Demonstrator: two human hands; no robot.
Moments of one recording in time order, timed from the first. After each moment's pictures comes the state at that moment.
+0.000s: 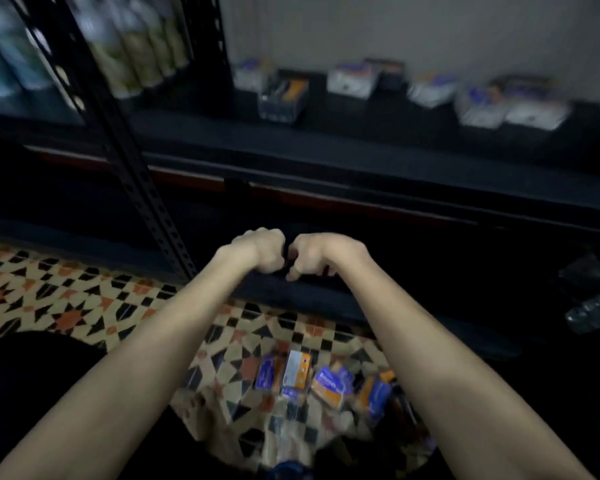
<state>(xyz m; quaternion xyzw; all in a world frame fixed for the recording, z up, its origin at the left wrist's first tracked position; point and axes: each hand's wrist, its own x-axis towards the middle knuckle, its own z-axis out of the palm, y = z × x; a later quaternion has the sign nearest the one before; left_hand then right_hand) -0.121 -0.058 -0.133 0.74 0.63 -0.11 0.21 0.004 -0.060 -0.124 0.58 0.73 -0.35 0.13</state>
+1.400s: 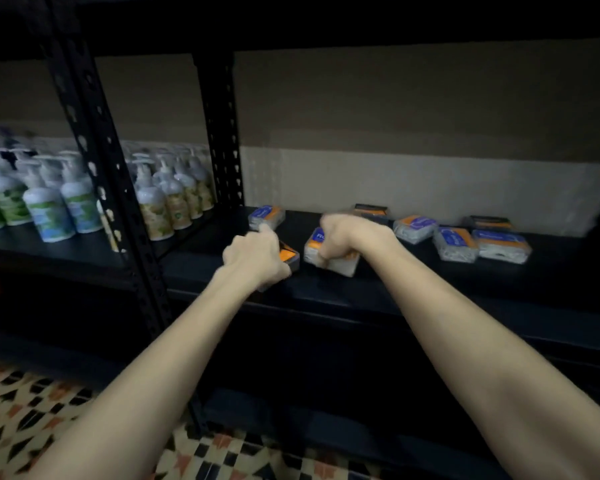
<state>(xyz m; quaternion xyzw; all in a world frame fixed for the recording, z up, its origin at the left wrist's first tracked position) -0.121 -0.009 0.030 0.68 0.73 0.09 0.02 0.029 0.023 0.063 0.64 0.76 -0.05 0.02</state>
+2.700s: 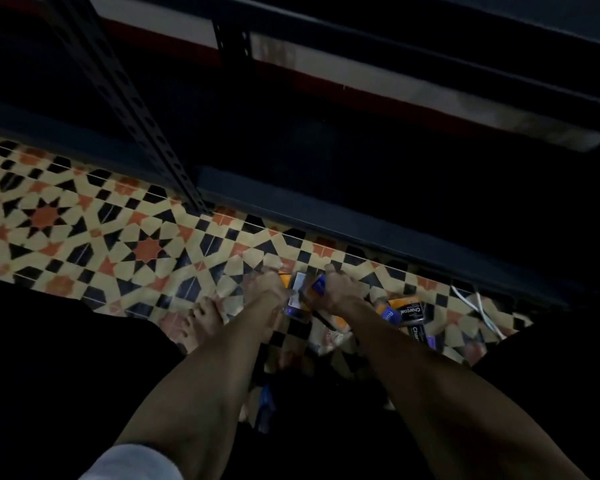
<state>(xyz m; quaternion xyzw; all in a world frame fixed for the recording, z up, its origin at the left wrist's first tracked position) -0.127 -0.131 -0.446 0.49 0.77 -0.09 0.38 0.024 -0.138 -0.401 0.70 0.60 -0.36 0.13</state>
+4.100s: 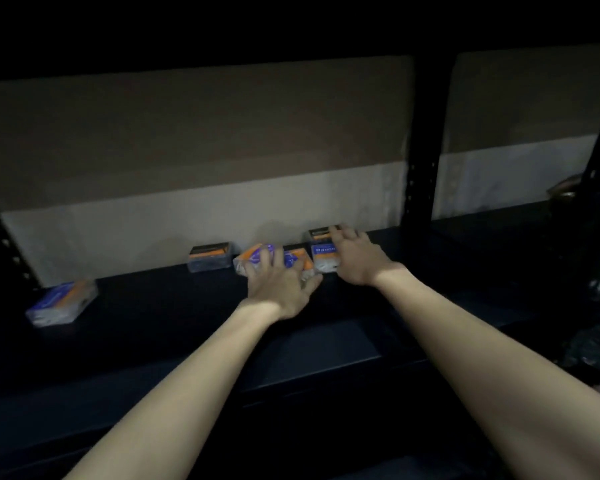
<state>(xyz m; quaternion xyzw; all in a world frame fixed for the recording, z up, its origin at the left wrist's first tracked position) 0.164 0.066 -0.013 0.89 0.46 0.07 -0.02 0.325 0.020 0.012 0.80 0.59 -0.03 -0.11</state>
